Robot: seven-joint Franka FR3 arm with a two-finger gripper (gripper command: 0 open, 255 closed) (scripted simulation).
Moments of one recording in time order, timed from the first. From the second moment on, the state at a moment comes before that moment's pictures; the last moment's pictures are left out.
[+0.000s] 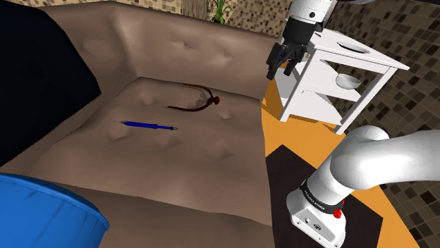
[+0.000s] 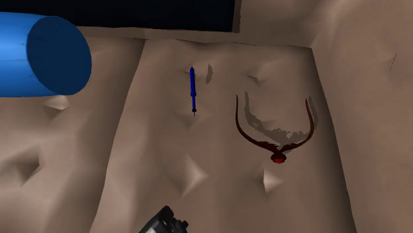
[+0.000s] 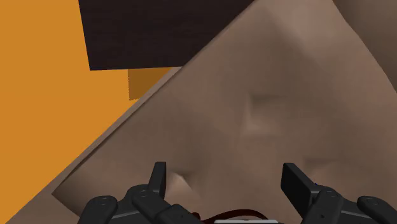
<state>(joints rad) -0.01 -0.81 0.07 -2.38 0.04 1.60 0.11</state>
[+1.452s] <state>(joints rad) 0.12 -0.08 0.20 -2.03 0.01 1.93 -0.05</state>
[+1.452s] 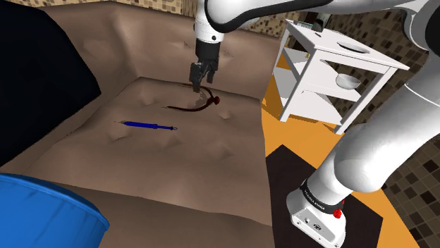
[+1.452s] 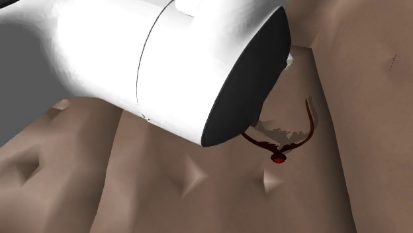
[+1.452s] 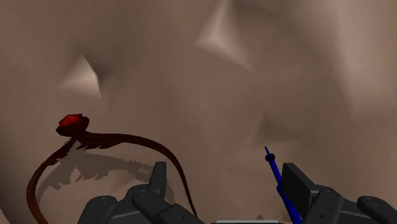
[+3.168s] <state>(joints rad) 0.37 0.76 0.29 -1.20 -0.21 1.87 -0.18</state>
